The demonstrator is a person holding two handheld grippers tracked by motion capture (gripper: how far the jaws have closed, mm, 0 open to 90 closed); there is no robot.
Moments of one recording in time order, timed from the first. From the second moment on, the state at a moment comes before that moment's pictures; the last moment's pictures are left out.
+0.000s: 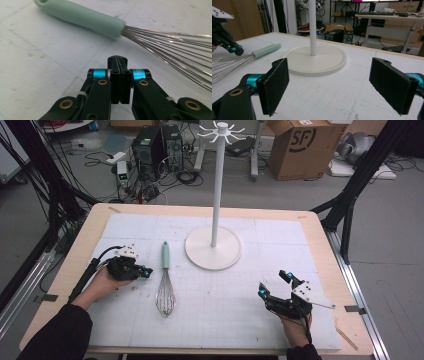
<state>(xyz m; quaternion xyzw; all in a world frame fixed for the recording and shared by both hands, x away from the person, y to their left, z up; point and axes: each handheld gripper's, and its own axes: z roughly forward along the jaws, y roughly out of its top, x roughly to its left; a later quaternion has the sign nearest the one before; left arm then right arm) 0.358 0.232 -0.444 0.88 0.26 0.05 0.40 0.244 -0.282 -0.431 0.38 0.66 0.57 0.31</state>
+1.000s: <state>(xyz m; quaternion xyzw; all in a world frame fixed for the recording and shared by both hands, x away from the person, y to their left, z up) 0.329 0.181 -0.459 0.87 0.23 -0.02 0.43 0.244 -0.283 -0.431 0.39 0.66 0.57 0.31</state>
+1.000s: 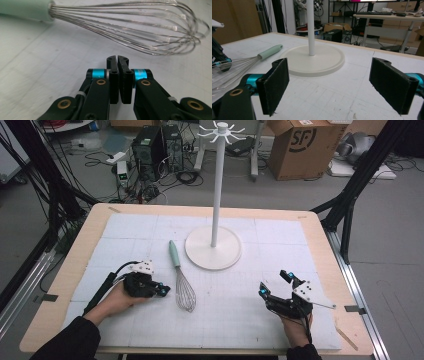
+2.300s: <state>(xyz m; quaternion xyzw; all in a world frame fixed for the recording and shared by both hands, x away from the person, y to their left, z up) 0.342 0.077 -0.443 0.85 0.21 -0.06 0.48 0.242 -0.286 -0.428 0.38 0.65 0.58 0.31</state>
